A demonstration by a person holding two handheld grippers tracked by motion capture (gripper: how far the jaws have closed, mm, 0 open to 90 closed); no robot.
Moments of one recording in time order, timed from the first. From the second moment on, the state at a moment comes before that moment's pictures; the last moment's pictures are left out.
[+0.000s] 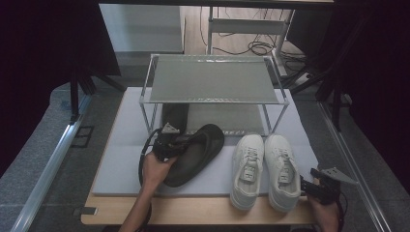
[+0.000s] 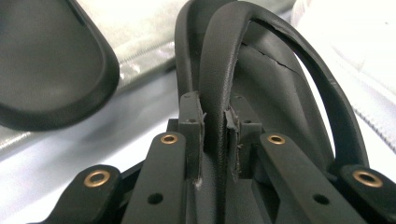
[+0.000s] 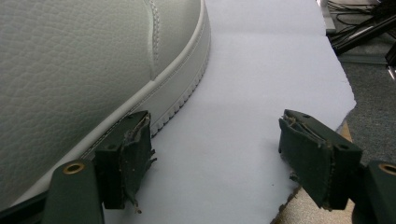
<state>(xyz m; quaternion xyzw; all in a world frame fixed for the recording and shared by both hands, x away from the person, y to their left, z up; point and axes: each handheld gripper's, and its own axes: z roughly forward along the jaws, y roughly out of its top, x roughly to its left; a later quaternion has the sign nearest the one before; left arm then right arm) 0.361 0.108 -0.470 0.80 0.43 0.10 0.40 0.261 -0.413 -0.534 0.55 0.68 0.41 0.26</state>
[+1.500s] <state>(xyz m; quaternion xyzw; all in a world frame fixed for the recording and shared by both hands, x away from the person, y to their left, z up) 0.416 0.076 -0.487 0.71 0.54 0.19 0.40 0.261 -0.414 -0.534 0.55 0.68 0.41 0.26</state>
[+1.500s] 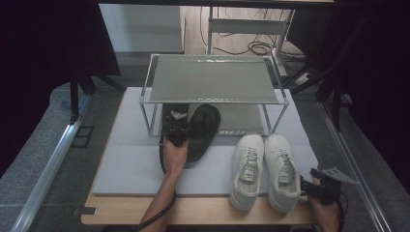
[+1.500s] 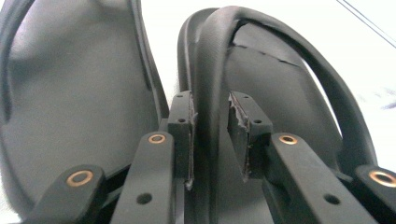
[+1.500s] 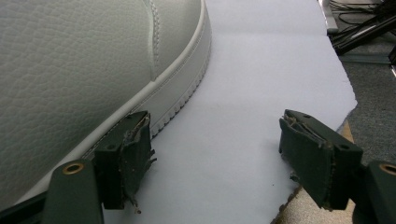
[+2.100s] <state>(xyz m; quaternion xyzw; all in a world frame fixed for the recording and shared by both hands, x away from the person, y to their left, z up) 0.347 0.114 -0.476 0.75 0.47 0.18 0.42 0.261 -0.413 -0.534 0.55 0.68 0.41 0.26</state>
